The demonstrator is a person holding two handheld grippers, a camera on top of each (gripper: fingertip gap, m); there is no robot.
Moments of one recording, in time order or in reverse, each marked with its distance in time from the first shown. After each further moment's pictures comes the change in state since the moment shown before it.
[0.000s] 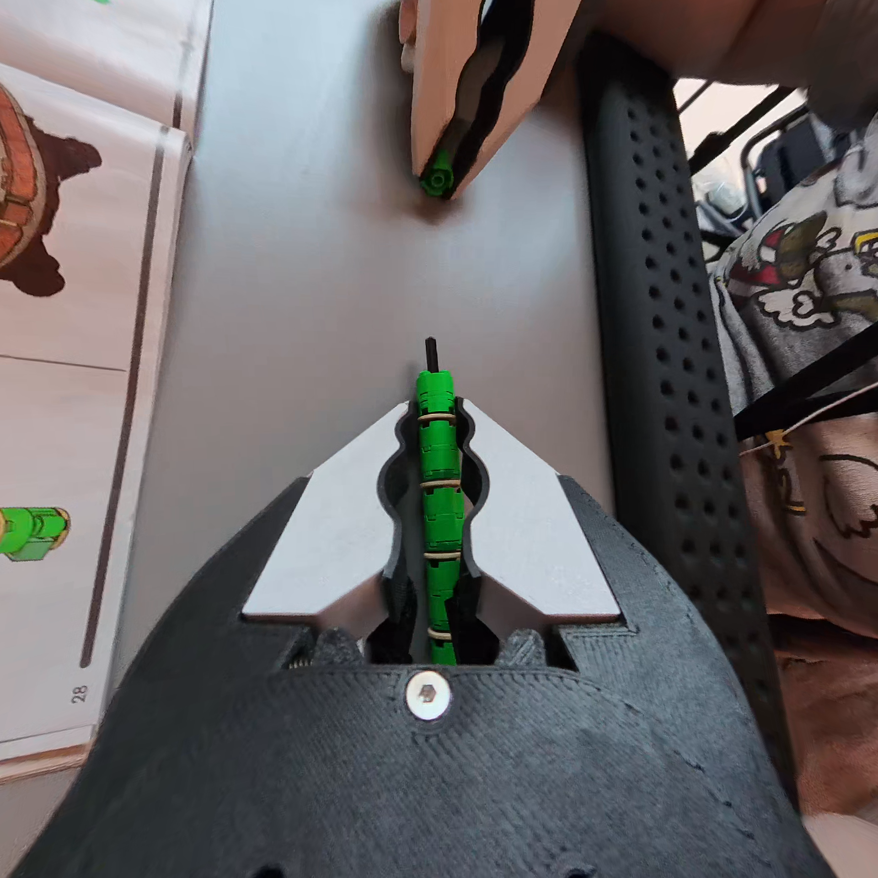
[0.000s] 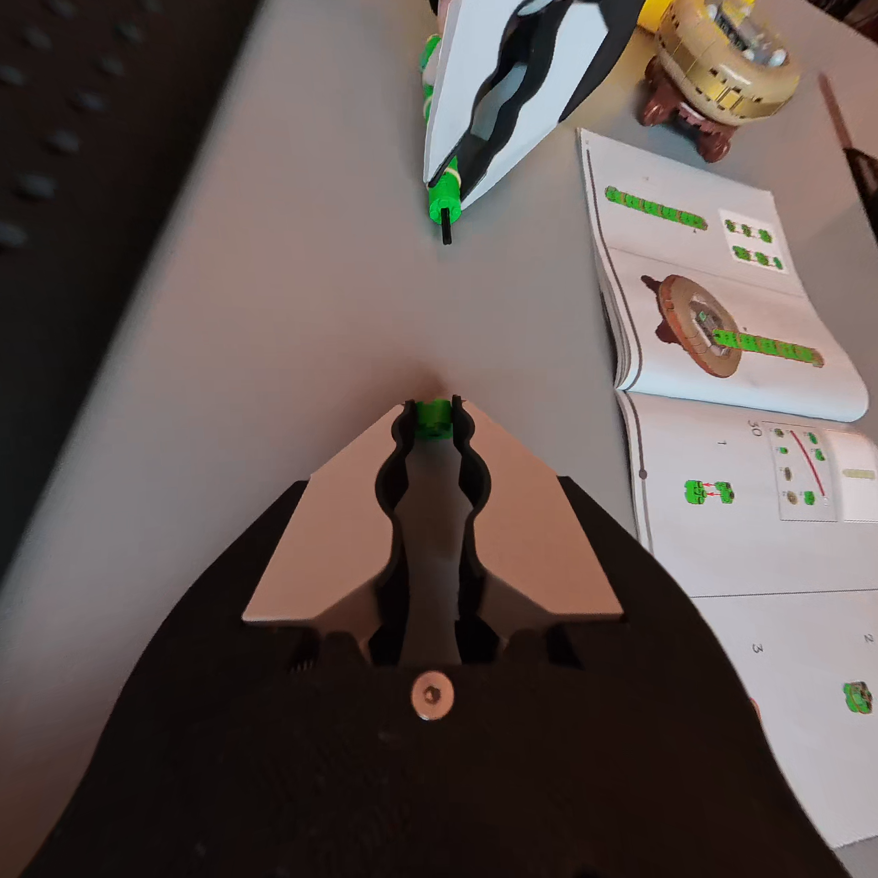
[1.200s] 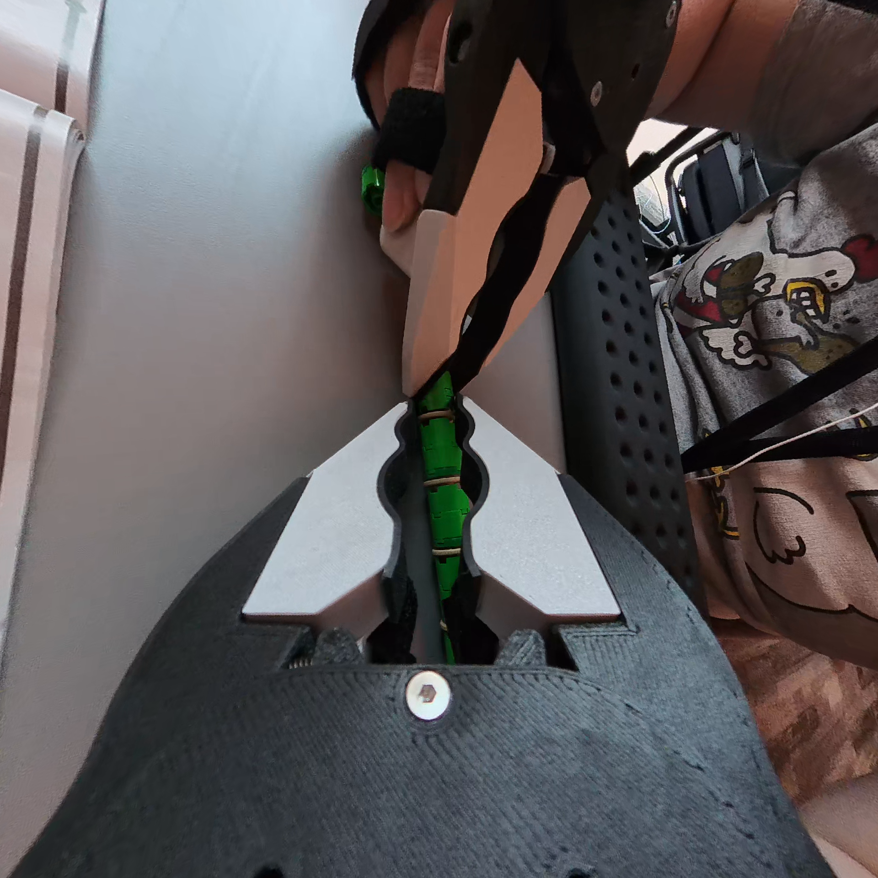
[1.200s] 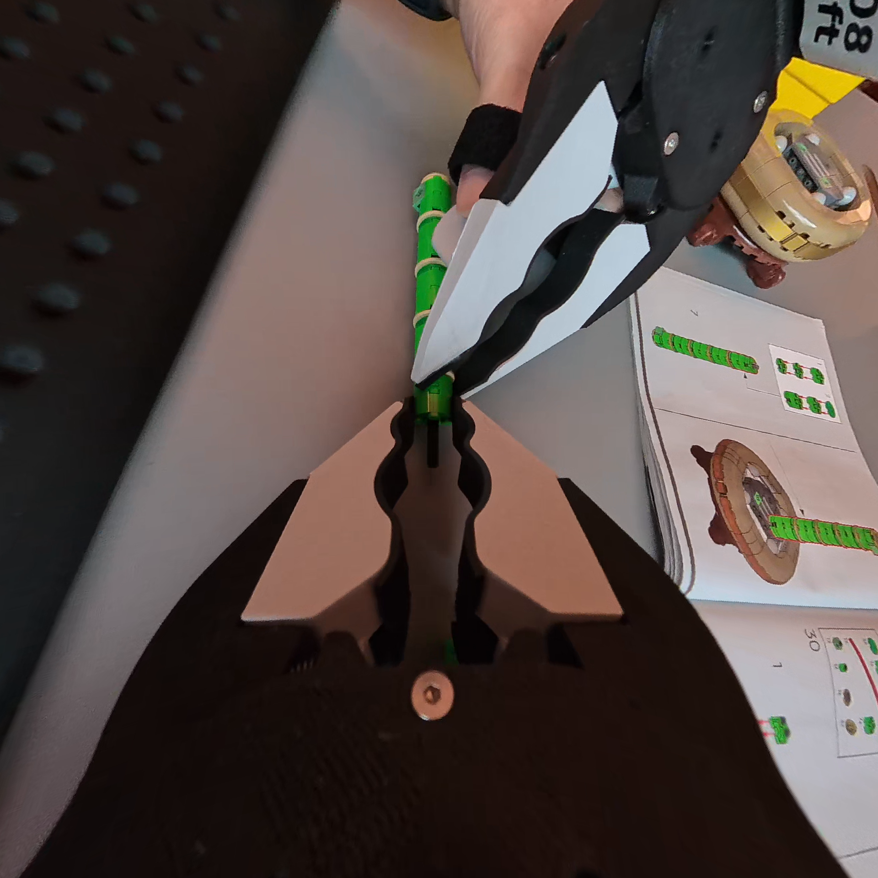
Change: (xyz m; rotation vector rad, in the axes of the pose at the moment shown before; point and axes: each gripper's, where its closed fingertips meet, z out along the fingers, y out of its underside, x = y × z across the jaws) left arm 0.019 -0.007 0.018 -0.015 0.119 -0.058; right arm -0.014 -0.060 0.070 0.004 -0.030 -0.062
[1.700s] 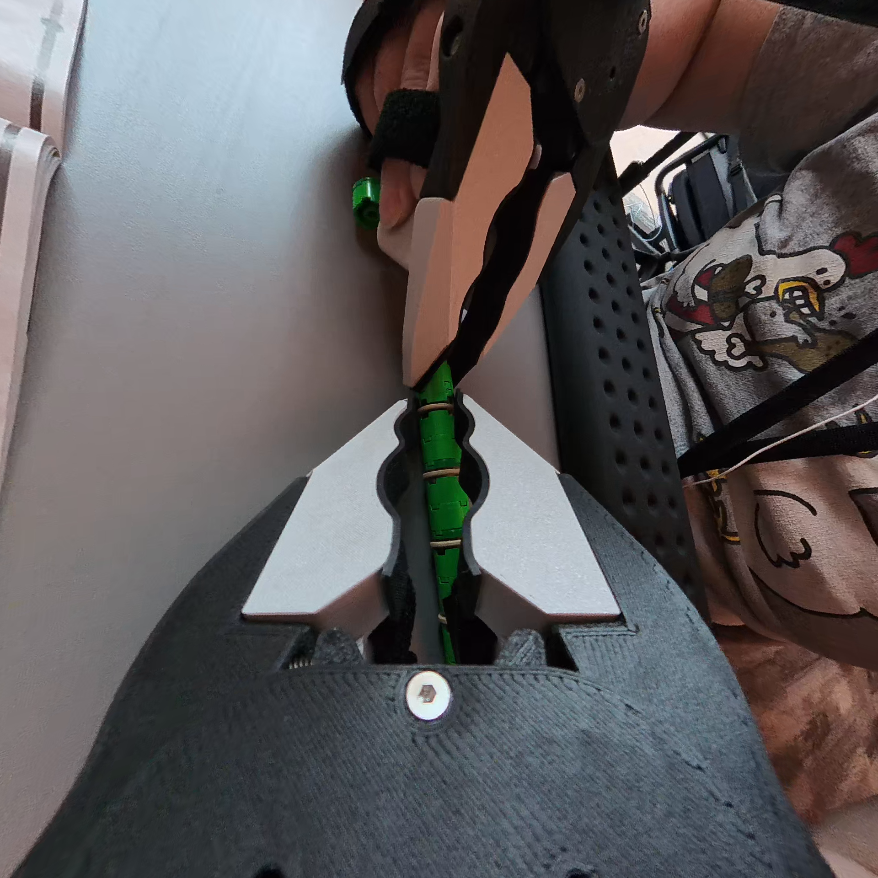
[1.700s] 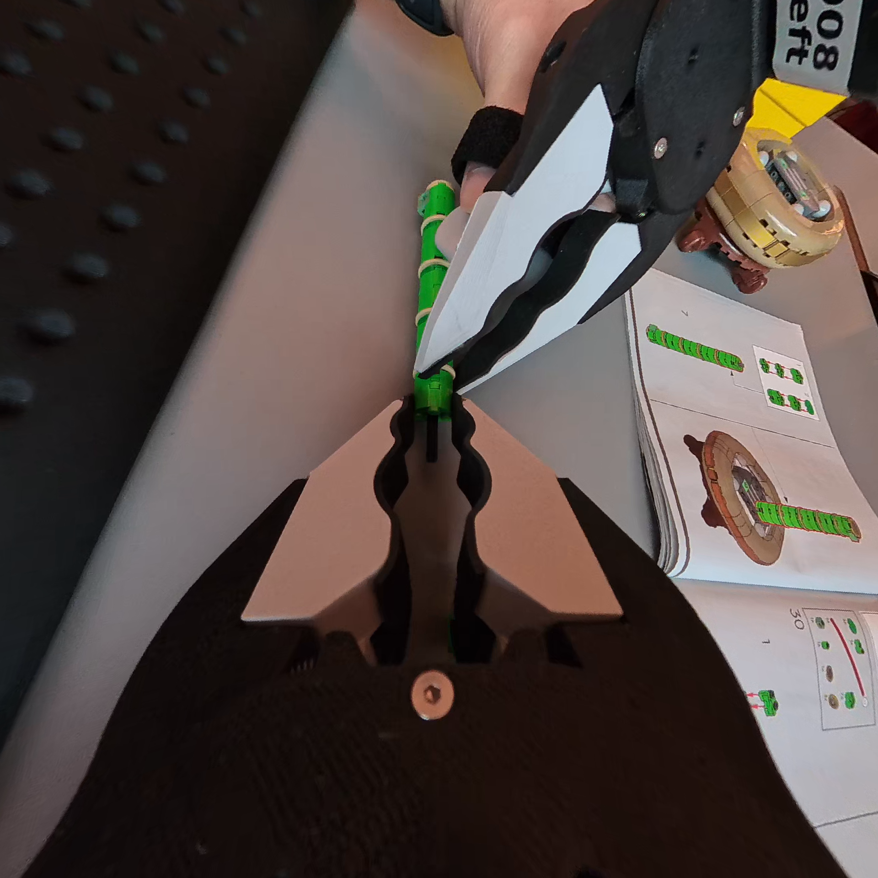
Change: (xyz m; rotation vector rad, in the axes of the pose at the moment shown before) left arm 0.004 -0.003 0.006 0.024 0.012 0.016; right arm -0.005 0.004 -0.009 0.022 0.023 -0.030
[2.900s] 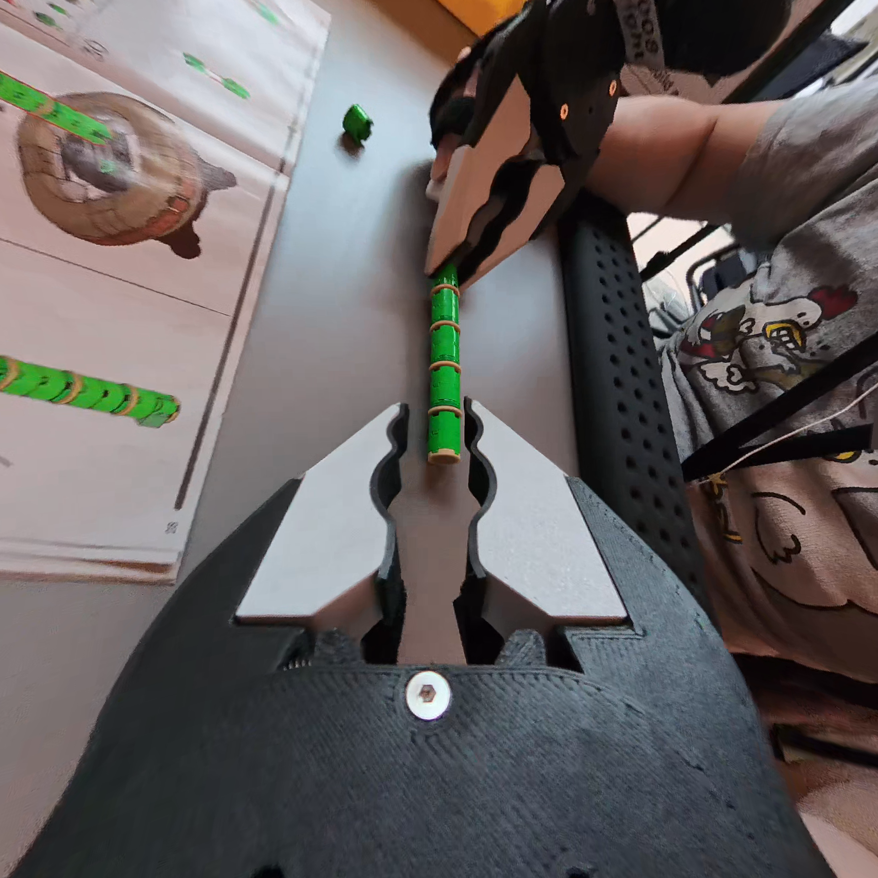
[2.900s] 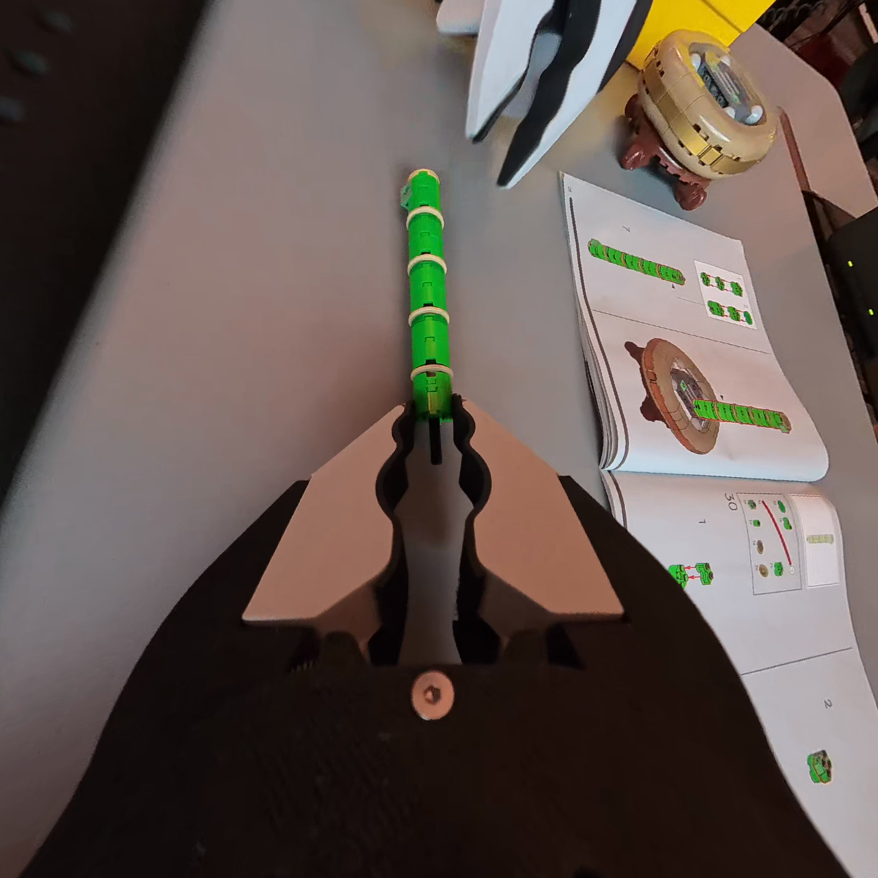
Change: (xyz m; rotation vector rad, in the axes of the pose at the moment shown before) left arm -0.020 0.004 -0.074 0.187 -0.117 -0.037; right arm 0.024 0.032 -0.026 -0.068 0.083 0.042
